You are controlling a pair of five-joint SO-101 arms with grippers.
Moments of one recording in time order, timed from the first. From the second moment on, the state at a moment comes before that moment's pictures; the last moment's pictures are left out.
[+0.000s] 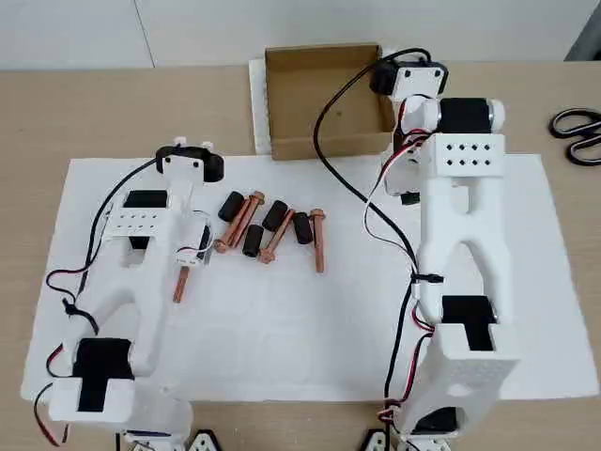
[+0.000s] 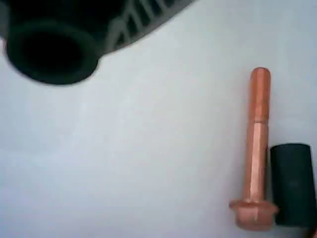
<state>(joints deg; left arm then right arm) -3.6 1.9 26.6 67.7 -5.3 -3.9 15.6 -29.9 97.8 8.5</state>
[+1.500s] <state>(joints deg) -3.7 7.9 4.9 83.0 -5.4 -3.9 15.6 -29.9 97.8 8.5</state>
